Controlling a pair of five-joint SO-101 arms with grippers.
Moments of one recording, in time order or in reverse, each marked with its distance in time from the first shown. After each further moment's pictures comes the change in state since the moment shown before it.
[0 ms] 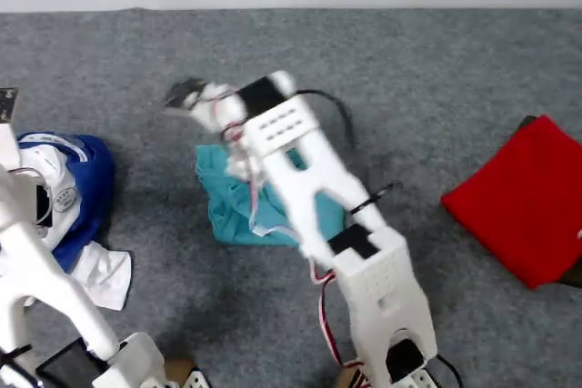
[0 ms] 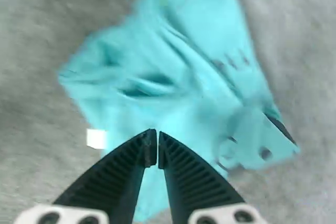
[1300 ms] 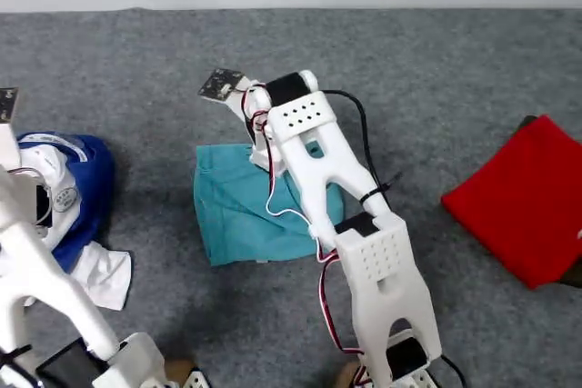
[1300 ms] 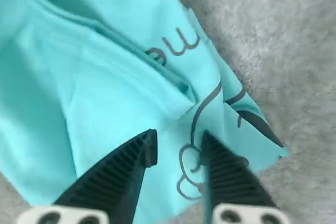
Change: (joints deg) left arm 0.0 0.0 0.0 0.0 0.0; right arm 4.7 8.2 -0.2 -8.1 -2.5
